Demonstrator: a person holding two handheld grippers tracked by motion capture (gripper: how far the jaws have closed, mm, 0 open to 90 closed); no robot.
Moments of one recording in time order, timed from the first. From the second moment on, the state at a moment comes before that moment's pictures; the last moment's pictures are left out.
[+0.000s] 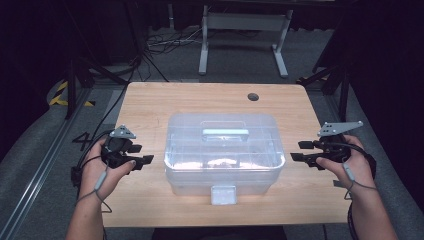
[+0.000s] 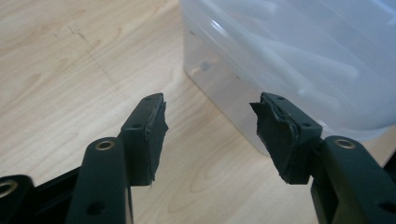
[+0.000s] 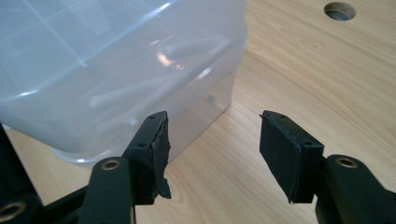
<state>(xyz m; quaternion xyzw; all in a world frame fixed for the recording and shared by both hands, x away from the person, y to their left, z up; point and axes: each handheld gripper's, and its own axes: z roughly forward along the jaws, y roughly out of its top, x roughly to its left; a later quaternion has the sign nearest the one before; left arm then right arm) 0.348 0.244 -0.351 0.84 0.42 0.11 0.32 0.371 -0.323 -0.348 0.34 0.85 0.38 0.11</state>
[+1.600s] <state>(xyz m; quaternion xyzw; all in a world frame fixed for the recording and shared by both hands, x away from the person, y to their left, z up) 0.396 0.271 -0.448 0.83 0.47 0.11 0.29 0.434 -0.367 -0.463 0.43 0.81 0.36 0.15</state>
